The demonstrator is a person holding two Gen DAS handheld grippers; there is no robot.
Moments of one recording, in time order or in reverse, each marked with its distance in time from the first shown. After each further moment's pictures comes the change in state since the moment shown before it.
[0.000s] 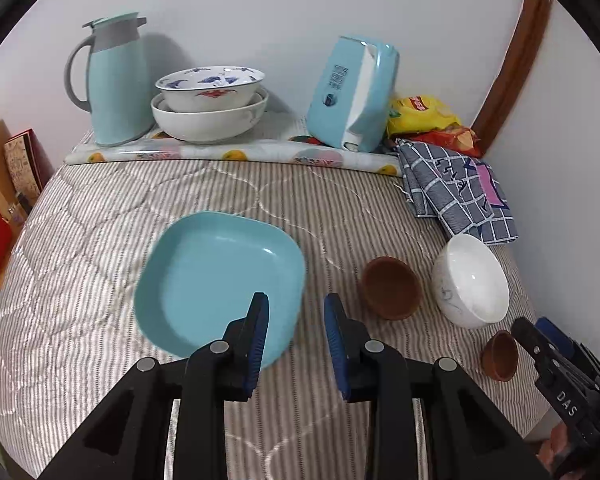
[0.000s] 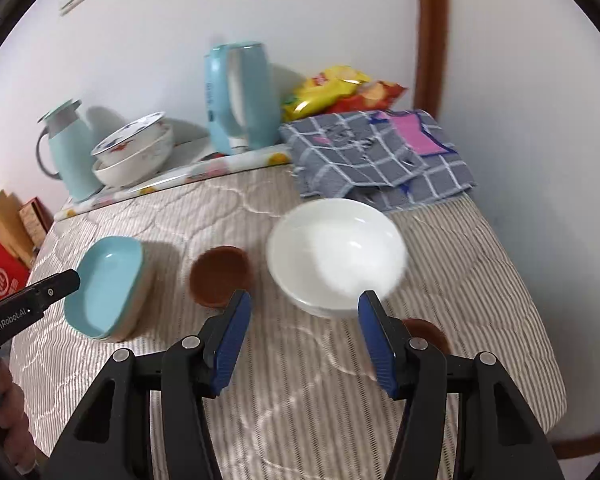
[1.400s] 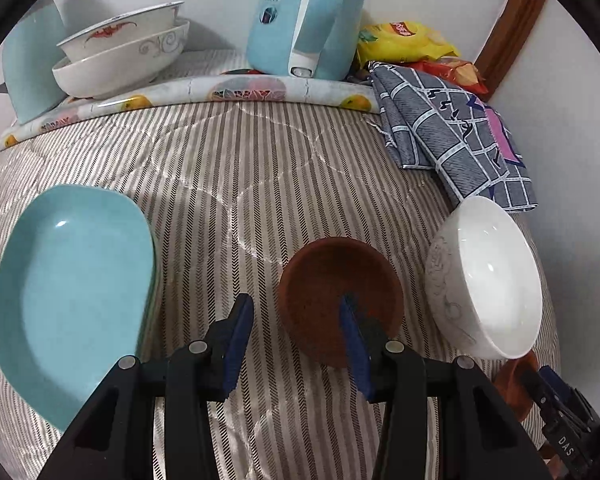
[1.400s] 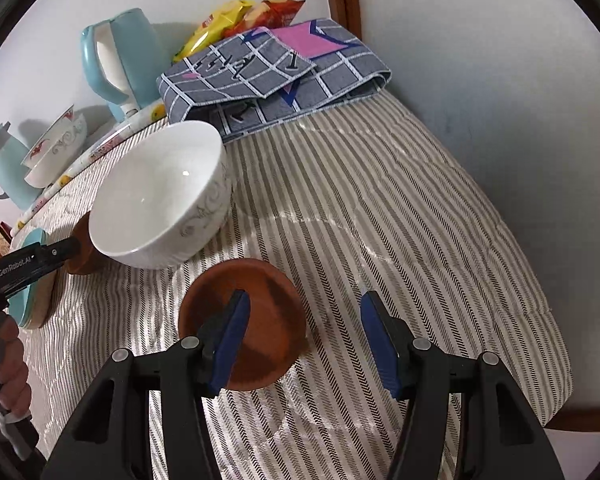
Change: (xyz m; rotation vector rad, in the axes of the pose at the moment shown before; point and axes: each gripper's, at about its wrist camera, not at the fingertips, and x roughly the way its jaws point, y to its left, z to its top) left arm 0.116 -0.073 0.000 0.030 0.156 -0.039; right arm 0.064 -0.118 -0.039 0.163 0.168 -0.032
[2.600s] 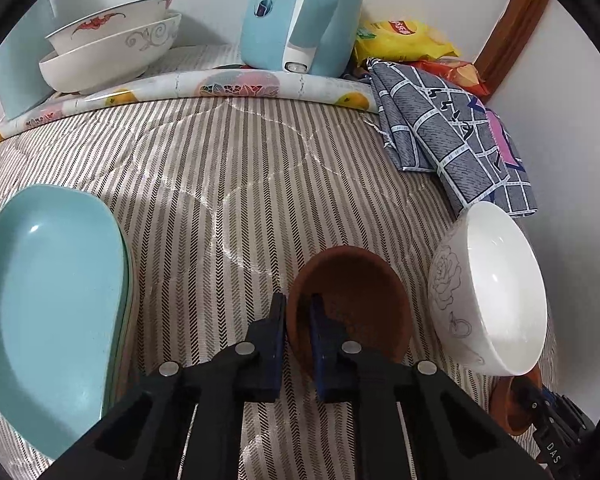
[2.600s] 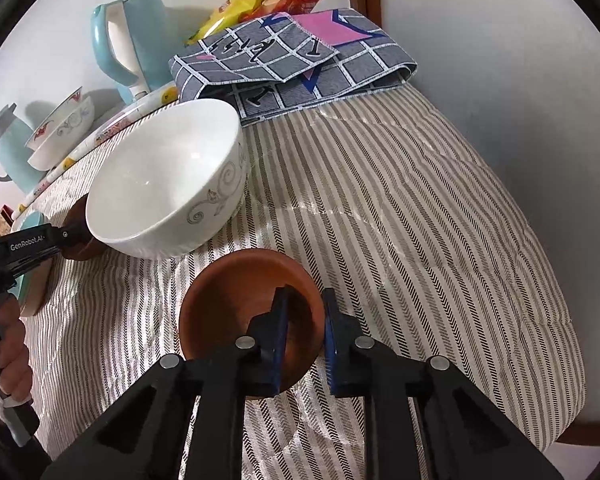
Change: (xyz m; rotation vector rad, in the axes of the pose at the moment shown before) left arm 0.014 -0.002 0.005 -0.005 -0.011 -0.041; right arm 0.014 0.013 -0.001 -0.048 -0.003 0.021
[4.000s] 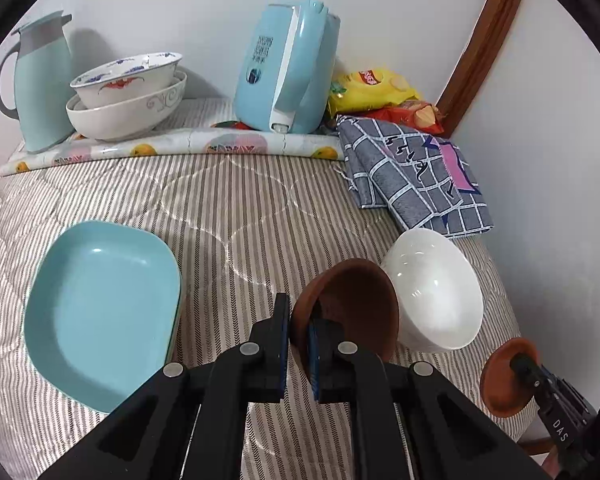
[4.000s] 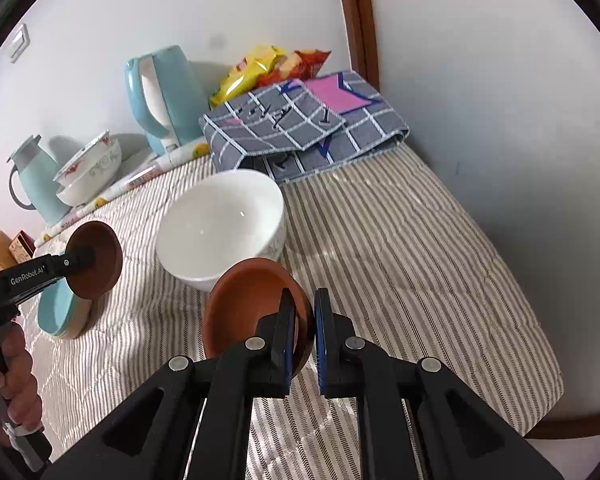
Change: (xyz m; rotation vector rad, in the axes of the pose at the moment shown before) left arm -0.079 0.000 -0.007 0.030 -0.121 -0.044; right arm -0.069 0.016 0.001 0.018 -0.156 0.019
